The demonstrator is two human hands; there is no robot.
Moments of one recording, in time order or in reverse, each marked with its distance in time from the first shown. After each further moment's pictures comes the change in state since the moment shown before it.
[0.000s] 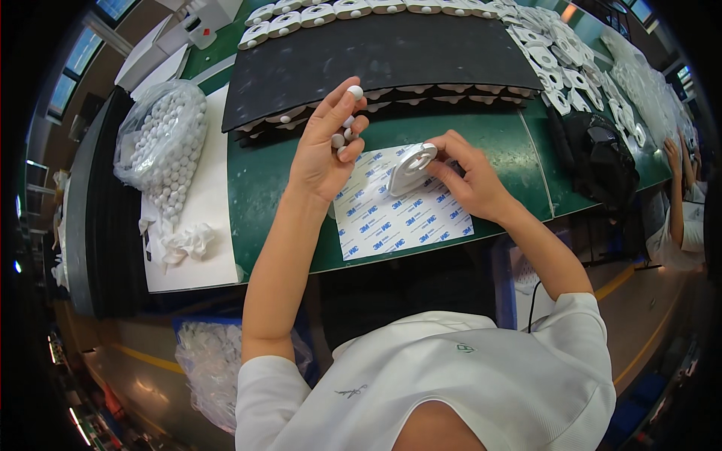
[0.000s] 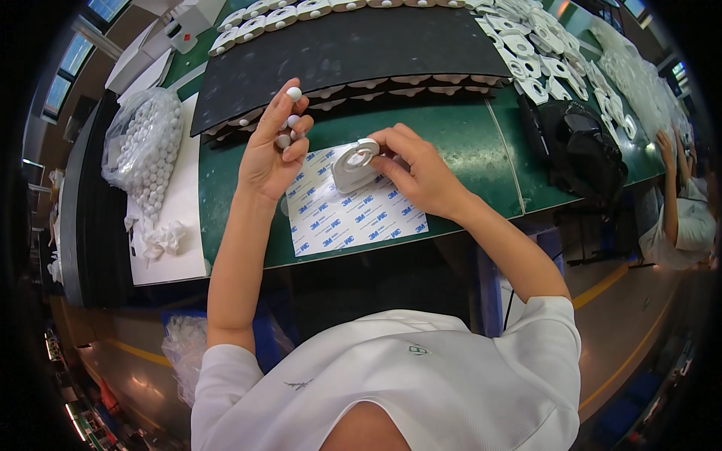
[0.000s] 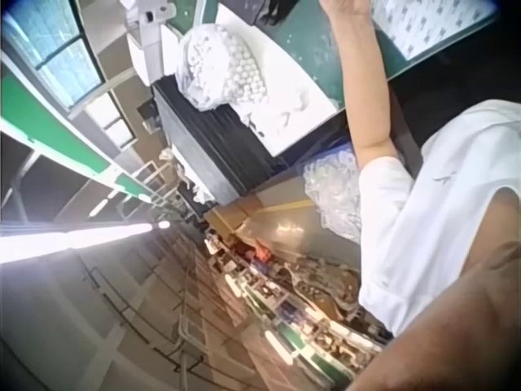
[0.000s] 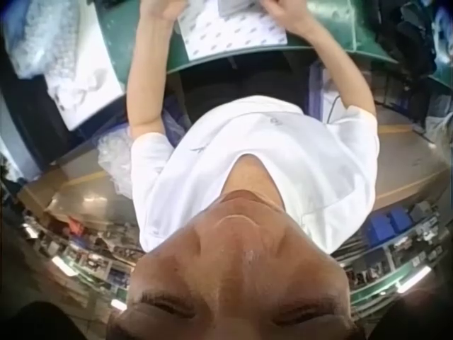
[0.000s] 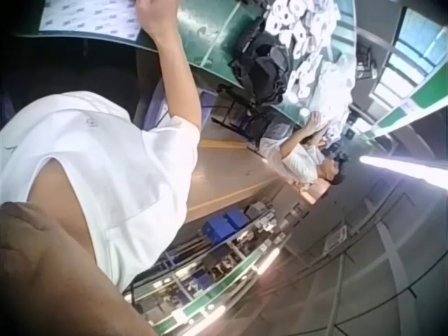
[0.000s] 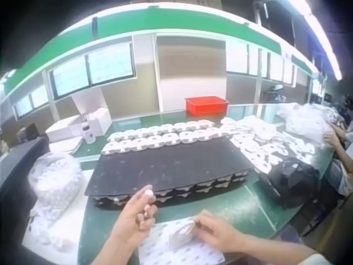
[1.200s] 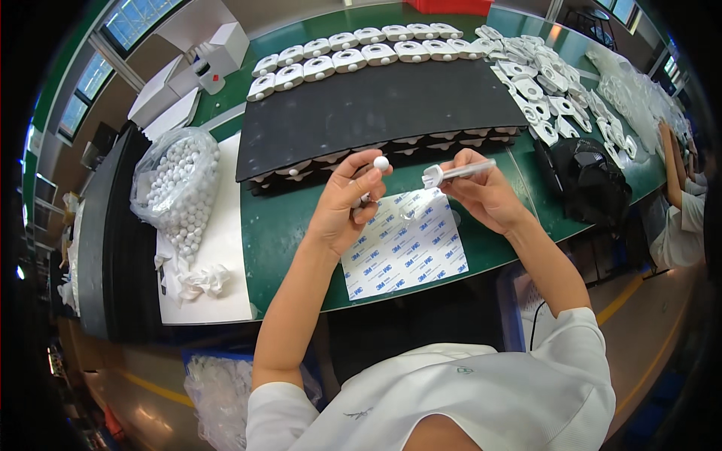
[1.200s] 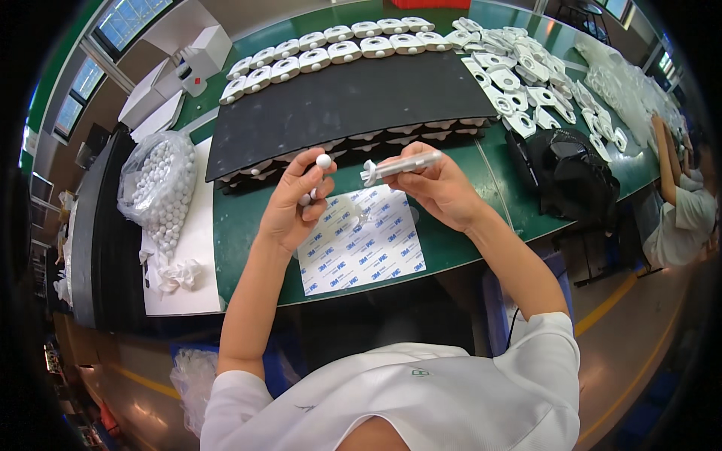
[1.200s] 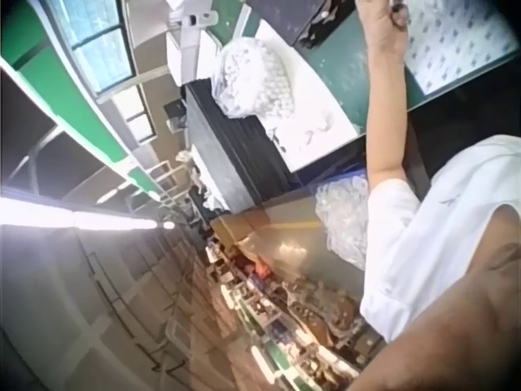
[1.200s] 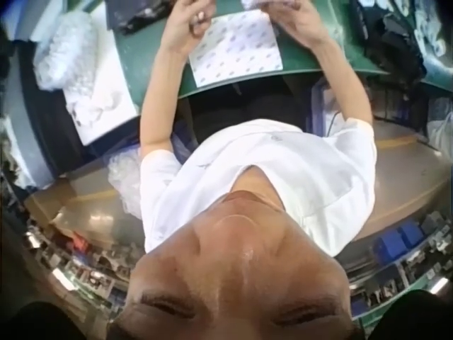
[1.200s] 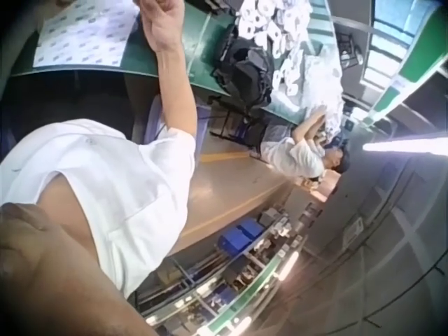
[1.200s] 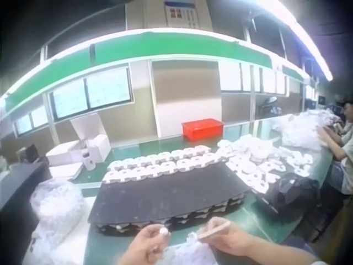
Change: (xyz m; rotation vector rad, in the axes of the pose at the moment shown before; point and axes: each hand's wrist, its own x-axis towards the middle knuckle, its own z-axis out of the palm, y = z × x) left_hand -0.009 -0.006 0.013 0.176 -0.086 -0.097; right_hand 0.009 0.010 -0.037 0.969 0.000 0.199
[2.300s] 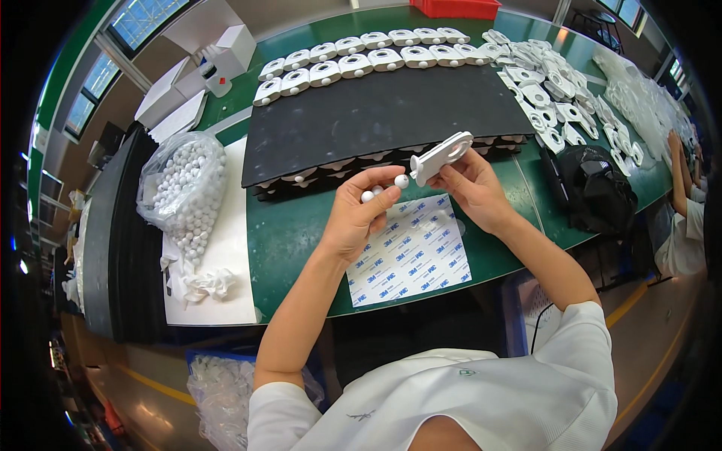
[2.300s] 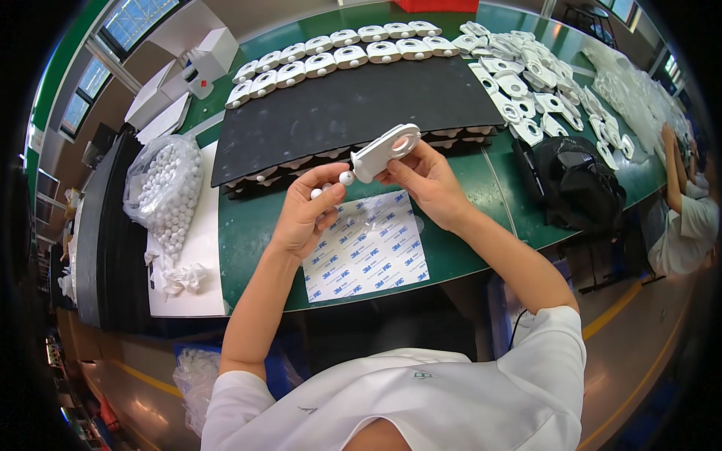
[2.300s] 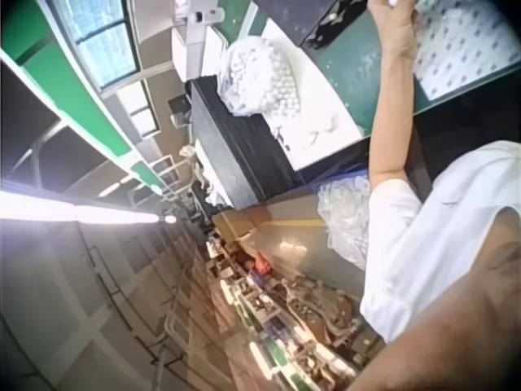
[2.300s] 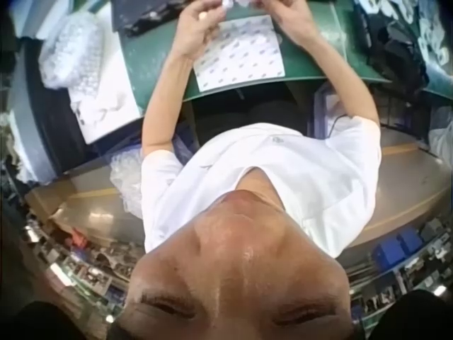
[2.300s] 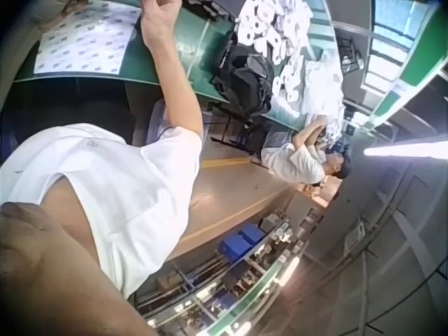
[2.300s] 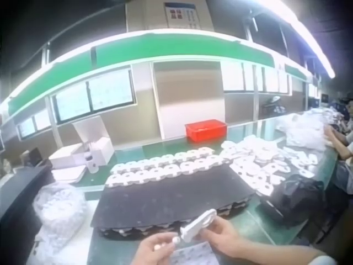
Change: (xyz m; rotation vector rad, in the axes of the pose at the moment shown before) left_hand 0.003 -0.007 0.003 0.311 0.068 0.033; right_hand 0.026 0.011 0.006 -0.174 0.103 -0.099
